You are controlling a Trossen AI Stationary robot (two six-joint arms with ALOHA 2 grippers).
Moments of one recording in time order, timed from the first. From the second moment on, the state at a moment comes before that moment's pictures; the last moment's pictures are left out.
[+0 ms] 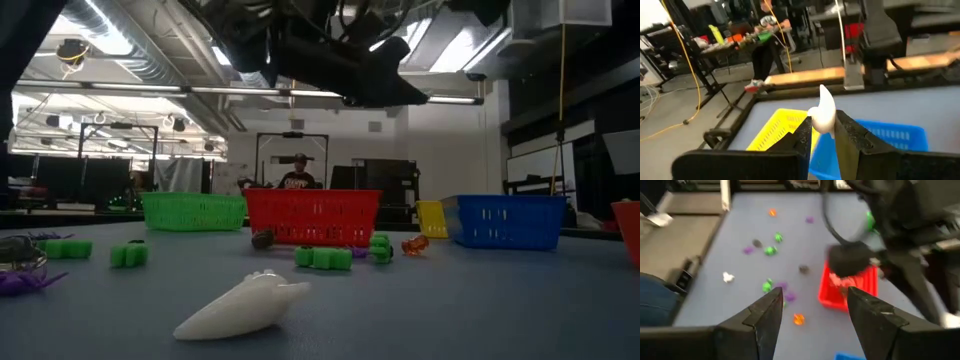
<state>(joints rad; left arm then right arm) 0.13 1.95 1.25 0.54 -0.12 0.21 0.21 1.03 1.03 -0.58 0.06 0.11</state>
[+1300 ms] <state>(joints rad) 0.24 2.32 1.53 0.72 -0.17 0.05 0.21 1.03 1.05 -0.52 0.06 0.07</state>
